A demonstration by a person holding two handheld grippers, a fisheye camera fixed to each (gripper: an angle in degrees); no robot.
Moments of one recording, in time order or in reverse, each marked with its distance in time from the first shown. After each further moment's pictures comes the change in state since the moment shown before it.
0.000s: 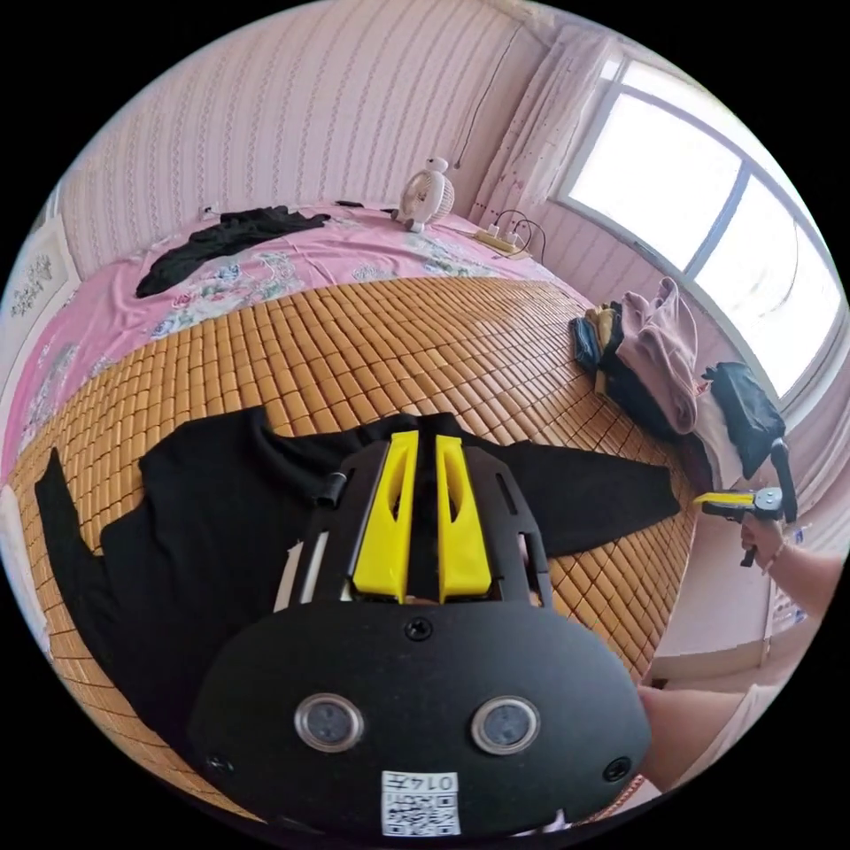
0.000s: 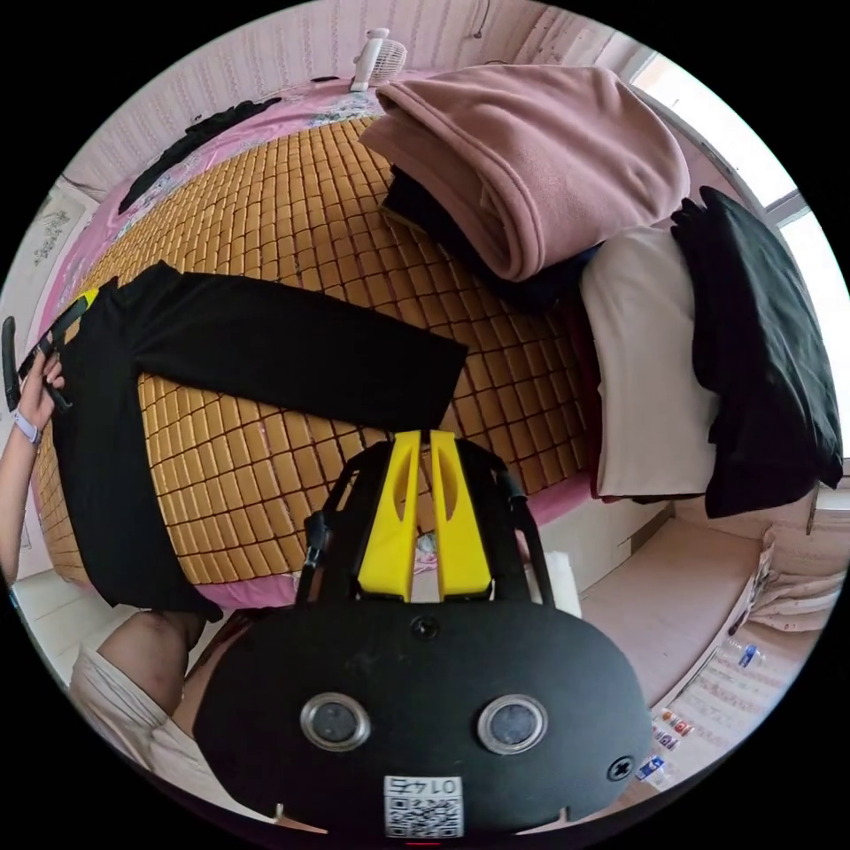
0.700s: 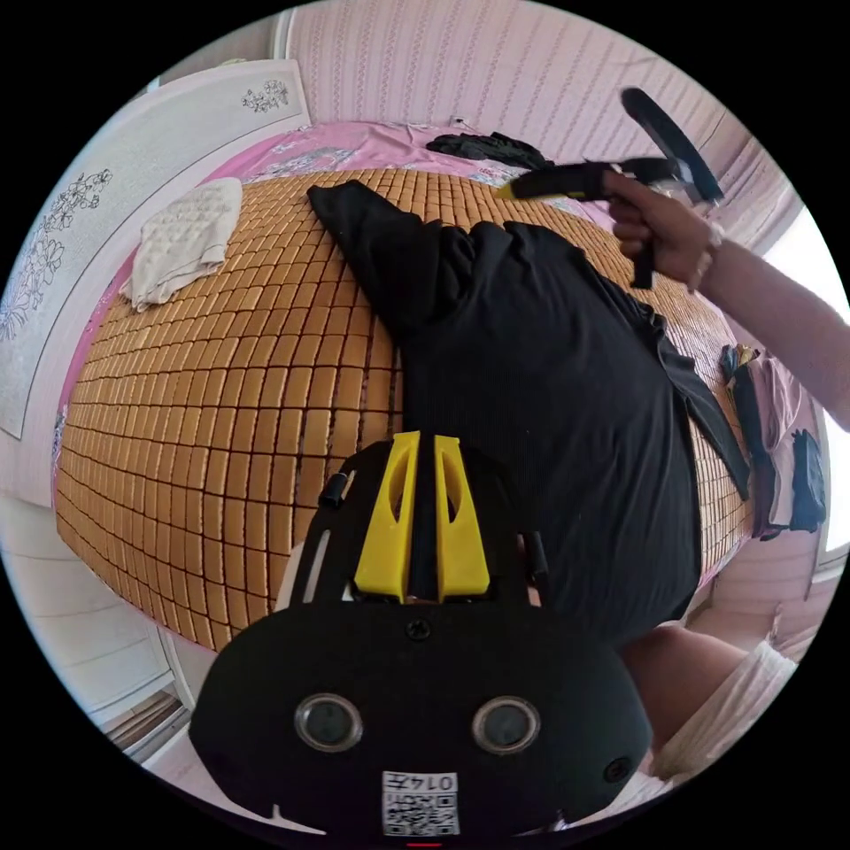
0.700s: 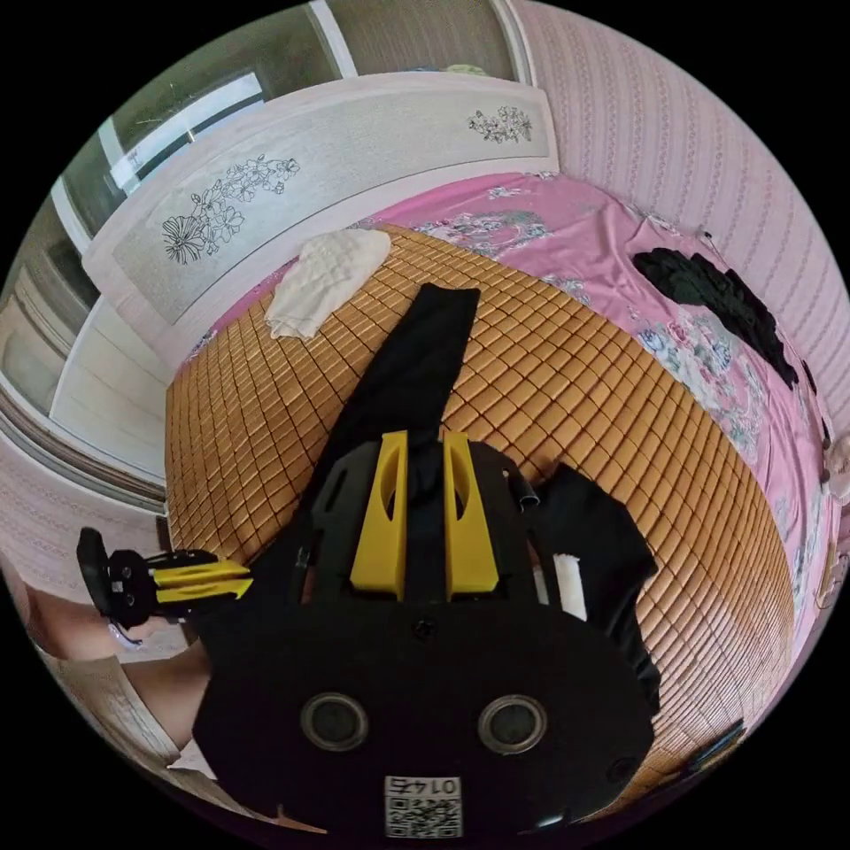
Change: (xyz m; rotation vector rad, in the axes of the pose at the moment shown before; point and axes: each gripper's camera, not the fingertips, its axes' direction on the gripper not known) left arm -0.140 0.303 -0.285 -0.203 -0.323 -0.516; right arm -0.739 -0.160 -0.016 0.275 -0.517 -1.074
